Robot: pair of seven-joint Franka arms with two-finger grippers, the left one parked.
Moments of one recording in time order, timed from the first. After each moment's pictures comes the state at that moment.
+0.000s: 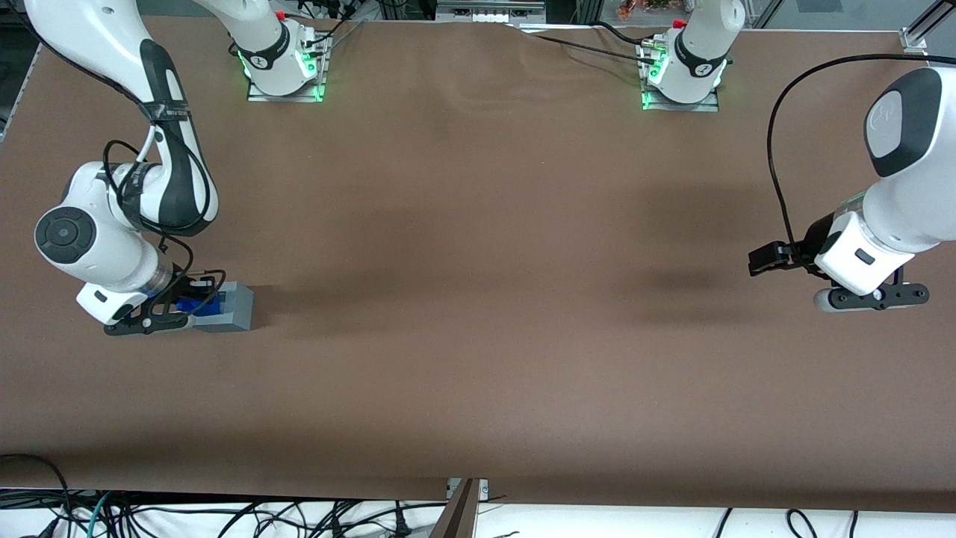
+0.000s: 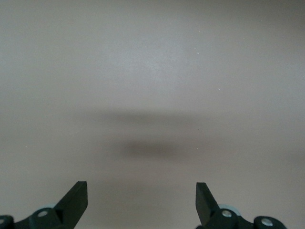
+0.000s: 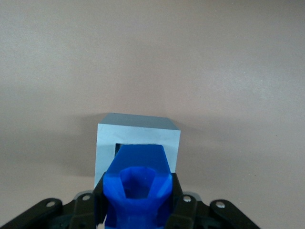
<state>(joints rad) 0.29 0.45 -0.32 -1.81 0.01 2.24 -0.17</state>
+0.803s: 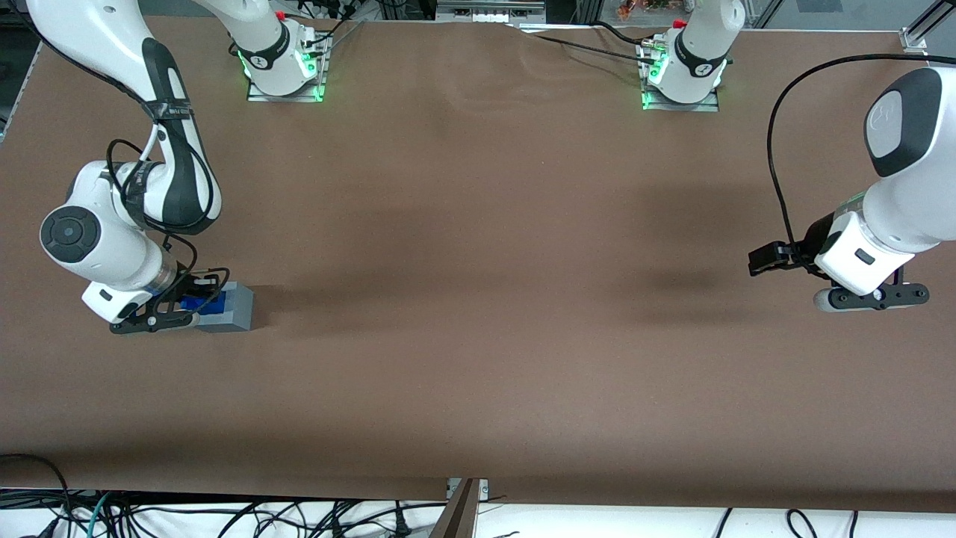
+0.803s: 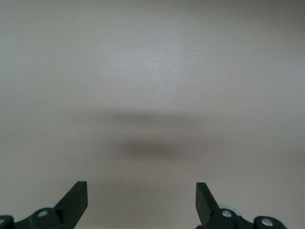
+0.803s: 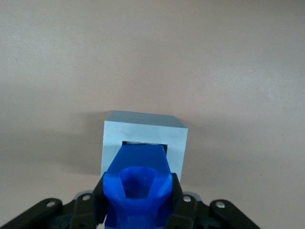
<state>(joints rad) 0.30 0.45 -0.31 -1.82 0.02 2.24 -0.17</state>
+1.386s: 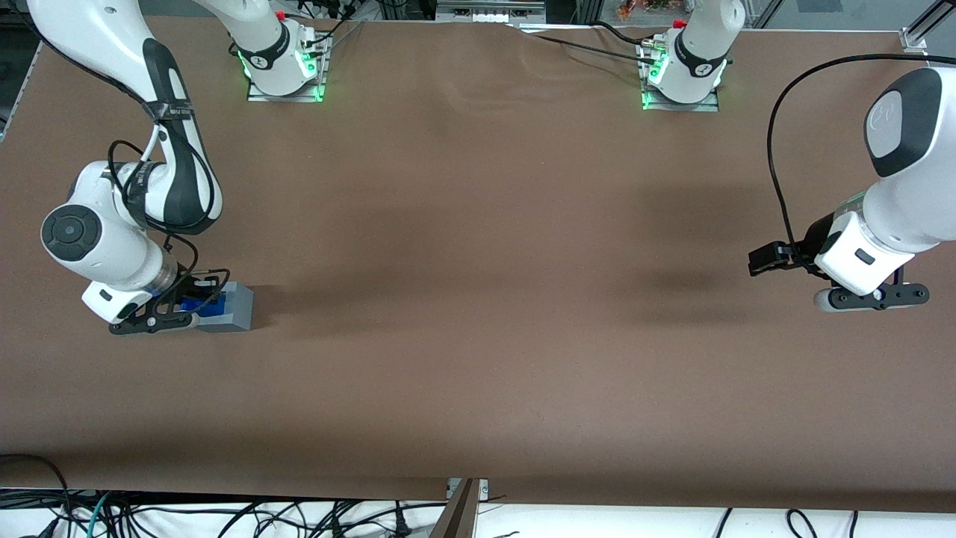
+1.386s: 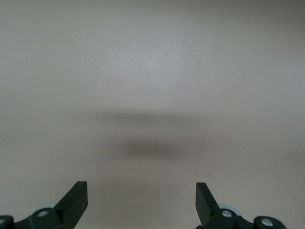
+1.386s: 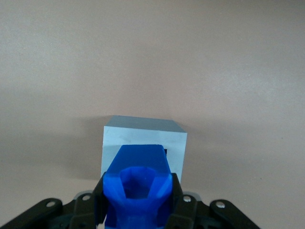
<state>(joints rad) 0.30 0.45 -0.31 -1.82 0.02 2.27 -0.16</state>
